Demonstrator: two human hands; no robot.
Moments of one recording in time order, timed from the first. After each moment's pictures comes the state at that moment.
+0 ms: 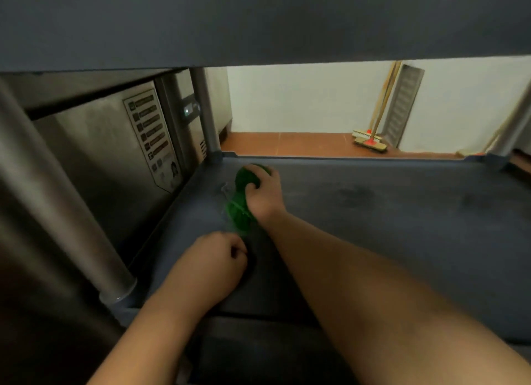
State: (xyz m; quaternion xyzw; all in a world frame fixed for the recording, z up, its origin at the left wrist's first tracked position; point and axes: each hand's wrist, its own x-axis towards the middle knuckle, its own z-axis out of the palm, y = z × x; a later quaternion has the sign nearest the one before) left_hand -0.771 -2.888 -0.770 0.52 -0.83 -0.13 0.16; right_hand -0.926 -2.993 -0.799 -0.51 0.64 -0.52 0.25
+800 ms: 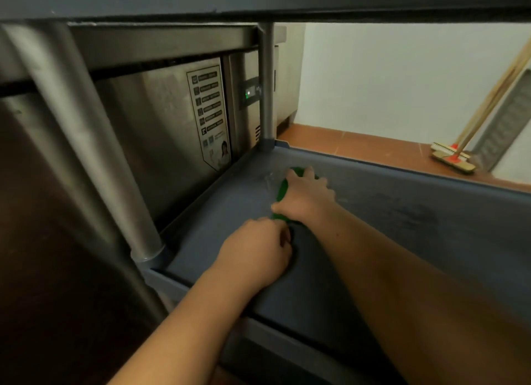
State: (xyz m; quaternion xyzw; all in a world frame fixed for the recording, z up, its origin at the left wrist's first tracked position) left_hand -0.810 -2.889 -0.776 0.57 -0.80 -0.12 0.14; right_hand -0.938 -3.001 -0.783 -0.68 0.73 -0.08 0.08
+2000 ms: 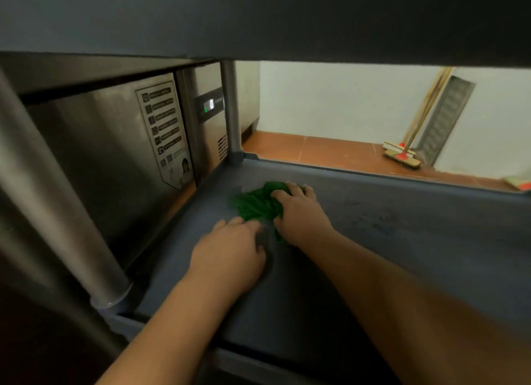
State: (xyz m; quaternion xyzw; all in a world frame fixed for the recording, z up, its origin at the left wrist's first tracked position) left_hand -0.820 -2.911 -0.766 0.58 -0.81 -0.06 0.08; right_hand -0.995 -2.986 -0.804 -0.71 0.69 -0.15 0.06
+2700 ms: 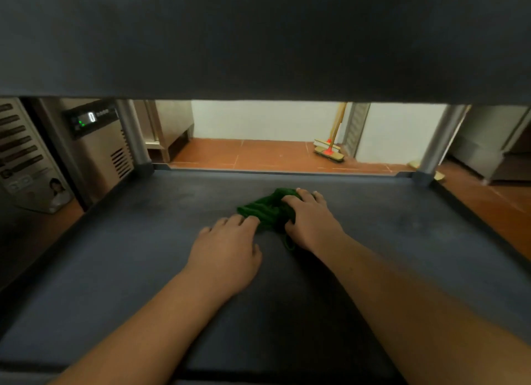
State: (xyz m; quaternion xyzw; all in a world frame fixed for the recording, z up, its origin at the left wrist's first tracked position) left_hand -1.007 -2.863 -0.758 0.44 -0.89 -0.01 0.10; right_hand -1.217 -2.880 -0.796 -0.61 0.78 -0.15 0.04
